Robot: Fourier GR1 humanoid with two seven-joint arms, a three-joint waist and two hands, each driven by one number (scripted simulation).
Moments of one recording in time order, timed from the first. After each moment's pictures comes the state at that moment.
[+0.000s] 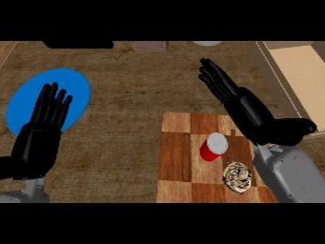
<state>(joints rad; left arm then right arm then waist) -0.04 0.25 -0.09 -1.68 0.40 0.14 -0.10 -0.41 -0.27 0.32 -1.58 -0.32 0.06 0.01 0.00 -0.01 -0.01</state>
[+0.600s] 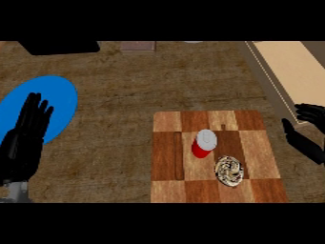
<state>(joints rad) 0.01 0.31 -0.04 -1.65 0.35 0.23 0.03 -0.02 -0.42 -0.01 -1.51 -0.10 -0.38 -0.02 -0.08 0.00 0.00</state>
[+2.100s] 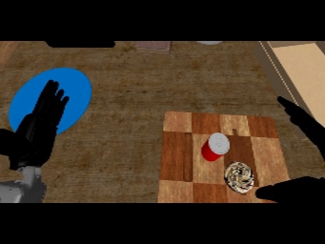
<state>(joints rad) -0.10 0.26 -0.06 -1.65 0.26 0.24 0.18 -0.11 -0.63 0.23 -2.13 0.04 -0.01 0.92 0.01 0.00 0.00</state>
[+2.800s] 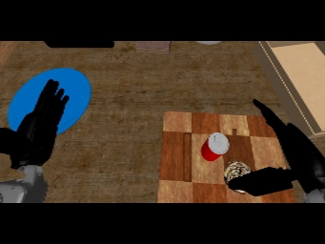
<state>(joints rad) -0.11 0.22 -0.02 -1.65 0.21 0.20 0.20 -0.15 -0.41 0.29 -2.02 0.23 0.04 0.98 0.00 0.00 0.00</state>
